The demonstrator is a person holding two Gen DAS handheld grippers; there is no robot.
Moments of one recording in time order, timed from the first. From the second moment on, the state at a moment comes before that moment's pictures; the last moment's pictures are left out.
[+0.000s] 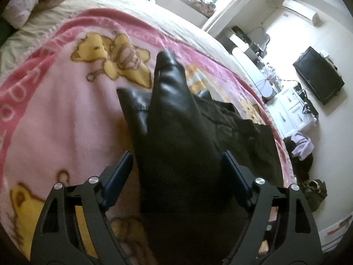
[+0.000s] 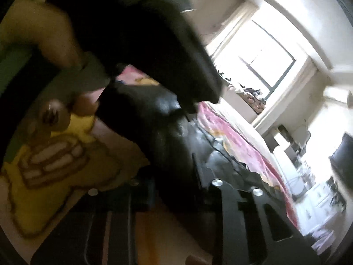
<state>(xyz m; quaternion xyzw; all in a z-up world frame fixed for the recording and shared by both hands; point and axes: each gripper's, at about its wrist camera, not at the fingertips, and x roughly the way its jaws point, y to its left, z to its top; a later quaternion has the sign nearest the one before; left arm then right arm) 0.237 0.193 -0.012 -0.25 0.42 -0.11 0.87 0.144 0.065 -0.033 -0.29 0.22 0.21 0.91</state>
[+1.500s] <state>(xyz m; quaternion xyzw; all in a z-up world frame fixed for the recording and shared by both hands) 0.267 -0.094 0.101 -0.13 0.39 -0.25 0.88 0.190 -0.307 -0.053 0.41 0.39 0.19 0.80</state>
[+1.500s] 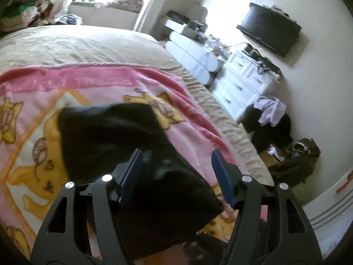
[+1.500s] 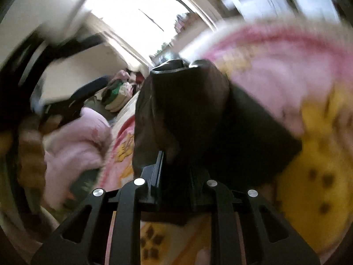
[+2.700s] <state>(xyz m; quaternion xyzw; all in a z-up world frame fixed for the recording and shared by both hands) 0.271 -0.040 0.001 -0.14 0.45 -0.16 0.87 0.333 -0.338 -0.045 0.25 0.53 0.18 0.79</state>
